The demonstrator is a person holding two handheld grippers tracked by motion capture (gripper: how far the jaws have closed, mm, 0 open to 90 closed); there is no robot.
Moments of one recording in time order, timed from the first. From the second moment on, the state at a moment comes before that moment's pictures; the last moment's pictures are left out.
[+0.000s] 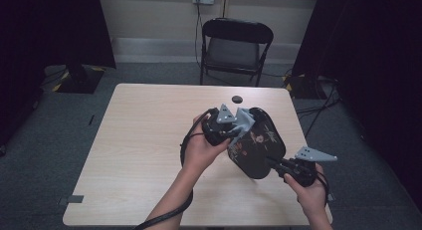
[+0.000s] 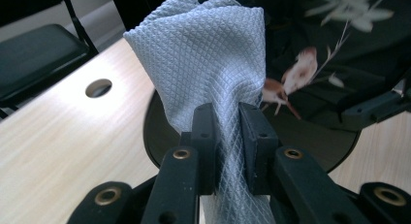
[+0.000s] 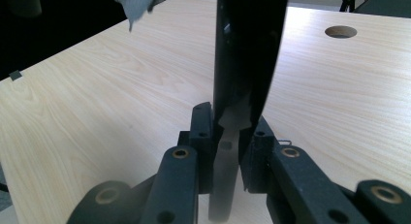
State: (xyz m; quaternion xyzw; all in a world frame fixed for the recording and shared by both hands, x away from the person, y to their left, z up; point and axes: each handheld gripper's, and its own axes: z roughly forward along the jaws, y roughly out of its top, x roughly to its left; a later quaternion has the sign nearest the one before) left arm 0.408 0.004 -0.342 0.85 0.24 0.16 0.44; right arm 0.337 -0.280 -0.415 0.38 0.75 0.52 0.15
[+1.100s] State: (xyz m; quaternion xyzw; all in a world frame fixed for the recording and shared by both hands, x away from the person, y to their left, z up) left arm 0.391 -0.002 -0.459 0.89 0.25 0.09 0.37; right arm 0.336 -0.278 -0.414 0.38 0.76 0.51 0.15
